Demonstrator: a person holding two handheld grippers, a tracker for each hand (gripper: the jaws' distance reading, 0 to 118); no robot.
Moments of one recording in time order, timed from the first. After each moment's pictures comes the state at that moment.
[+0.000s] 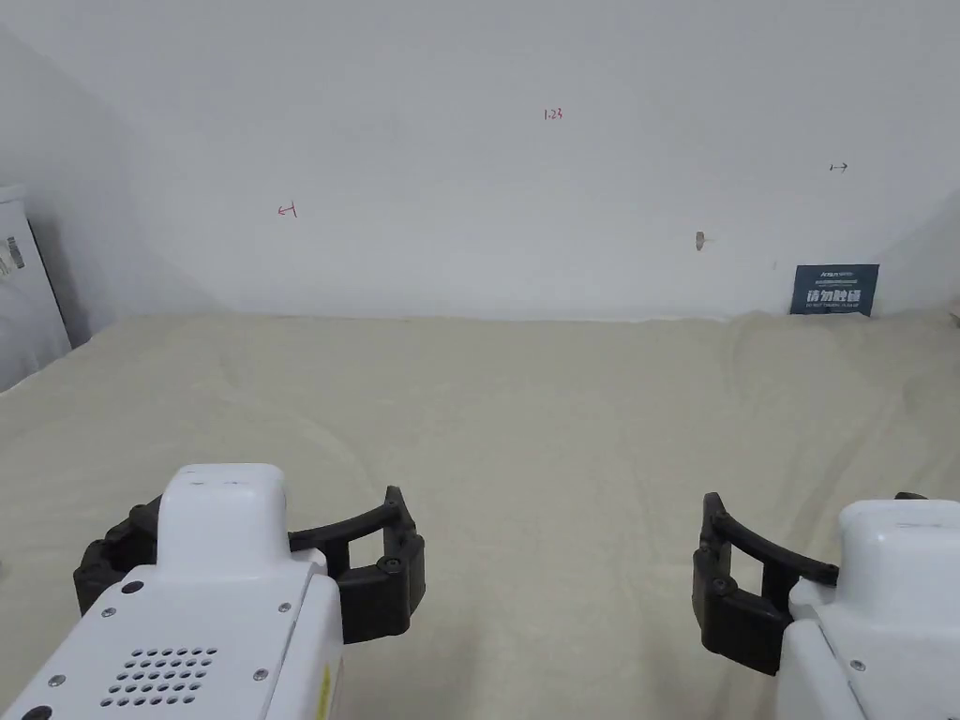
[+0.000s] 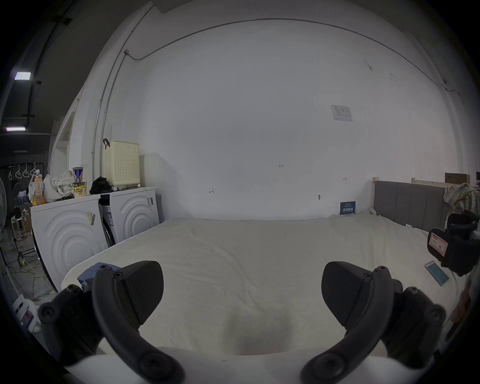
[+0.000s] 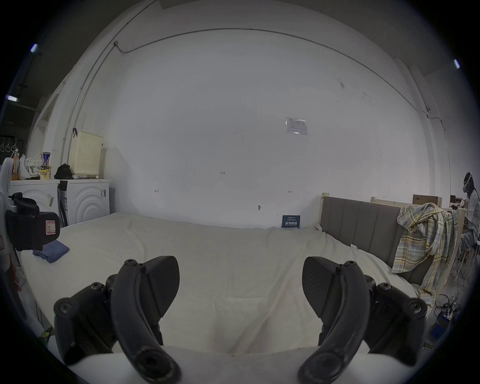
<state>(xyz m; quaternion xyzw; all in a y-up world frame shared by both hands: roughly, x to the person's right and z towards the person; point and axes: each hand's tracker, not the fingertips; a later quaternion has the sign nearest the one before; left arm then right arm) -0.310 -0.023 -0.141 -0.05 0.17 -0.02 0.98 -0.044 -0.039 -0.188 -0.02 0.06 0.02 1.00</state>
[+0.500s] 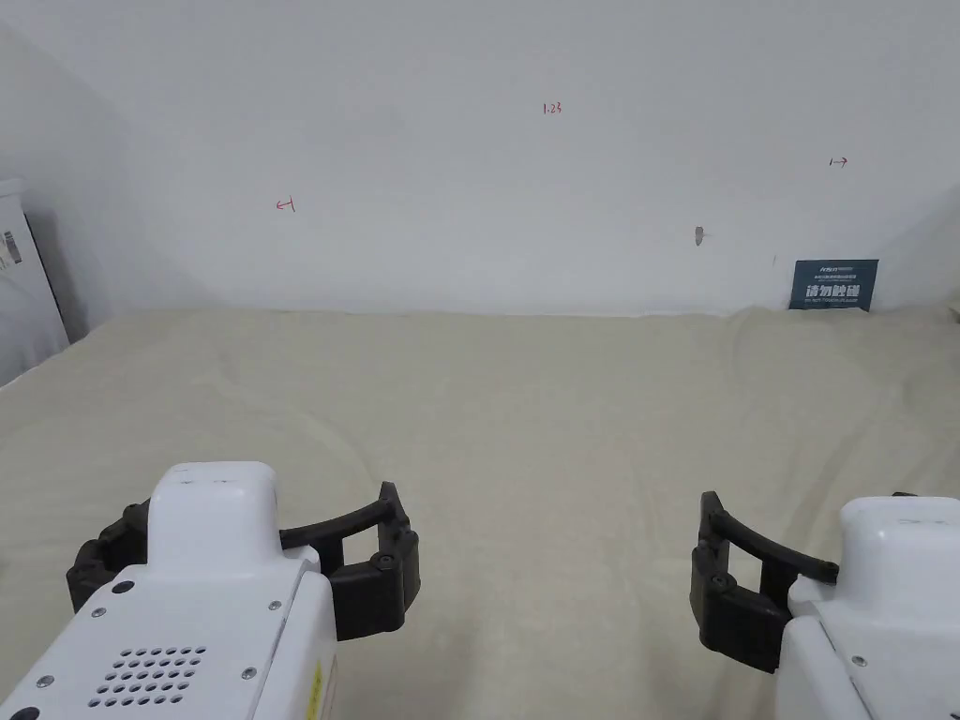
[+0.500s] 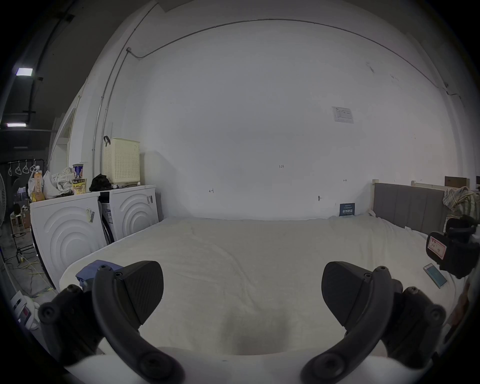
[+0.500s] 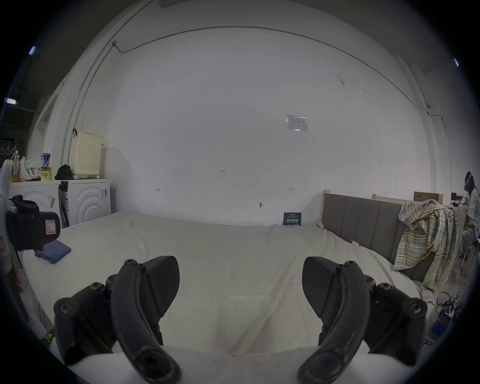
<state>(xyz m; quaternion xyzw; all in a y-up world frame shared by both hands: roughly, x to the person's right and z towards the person) -0.312 -0.023 -0.139 -0.05 0.17 -0.01 0.98 -0.044 -0.039 -0.188 -0.03 0.07 0.01 1.00</state>
